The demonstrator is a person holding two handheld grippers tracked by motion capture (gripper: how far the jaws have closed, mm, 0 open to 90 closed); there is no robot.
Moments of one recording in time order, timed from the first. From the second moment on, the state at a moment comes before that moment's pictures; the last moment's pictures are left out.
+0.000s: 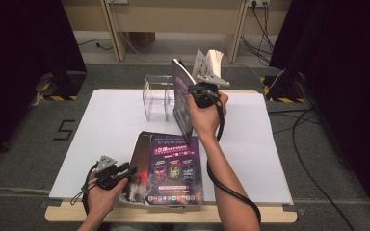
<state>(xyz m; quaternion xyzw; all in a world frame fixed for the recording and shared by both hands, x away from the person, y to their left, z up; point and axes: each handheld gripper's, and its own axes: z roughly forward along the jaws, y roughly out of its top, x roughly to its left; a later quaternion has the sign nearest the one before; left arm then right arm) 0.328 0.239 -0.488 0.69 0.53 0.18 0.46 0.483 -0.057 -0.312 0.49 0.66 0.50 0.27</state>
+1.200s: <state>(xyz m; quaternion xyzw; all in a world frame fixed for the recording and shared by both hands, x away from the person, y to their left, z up) 0.328 0.239 -0.488 0.69 0.53 0.18 0.46 0.509 -0.038 -0.301 0.48 0.63 0.52 0.30</state>
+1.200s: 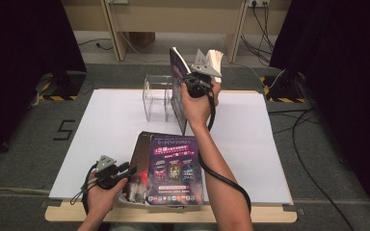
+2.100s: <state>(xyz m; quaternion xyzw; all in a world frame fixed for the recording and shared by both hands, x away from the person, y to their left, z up) 0.329 0.239 -0.489 0.69 0.53 0.18 0.46 0.535 -0.033 -0.306 0.50 0.61 0.52 0.33</state>
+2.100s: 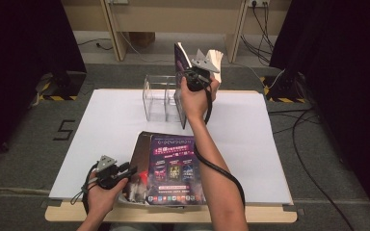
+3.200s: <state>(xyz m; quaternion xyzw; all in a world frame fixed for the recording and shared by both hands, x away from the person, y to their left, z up) 0.328 0.238 -0.490 0.69 0.53 0.18 0.46 0.531 -0.039 -0.316 0.51 0.62 0.49 0.33</state>
